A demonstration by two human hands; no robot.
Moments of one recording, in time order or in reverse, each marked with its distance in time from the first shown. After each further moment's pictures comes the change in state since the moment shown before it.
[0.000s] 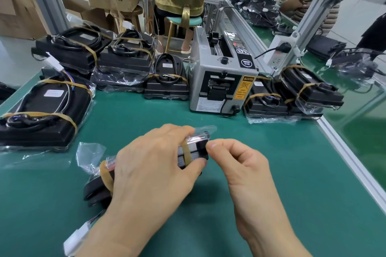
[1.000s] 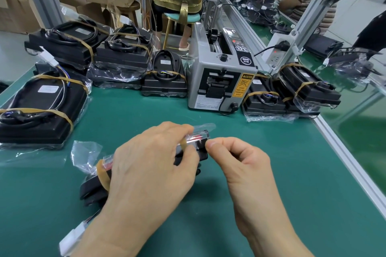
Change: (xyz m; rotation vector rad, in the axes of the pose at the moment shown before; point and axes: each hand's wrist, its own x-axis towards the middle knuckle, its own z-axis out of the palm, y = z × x) left_hand -0.002 0.001 -0.002 -0.083 0.071 -0.013; right_hand 0.002 0.003 -0.004 -0.126 0.032 -0.035
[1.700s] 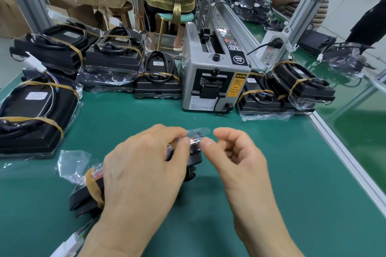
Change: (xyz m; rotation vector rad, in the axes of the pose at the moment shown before) left_hand 0.005 0.004 0.007 -0.005 0.062 -0.086; right_hand 0.005 0.008 -0.002 0.053 0.108 -0.060
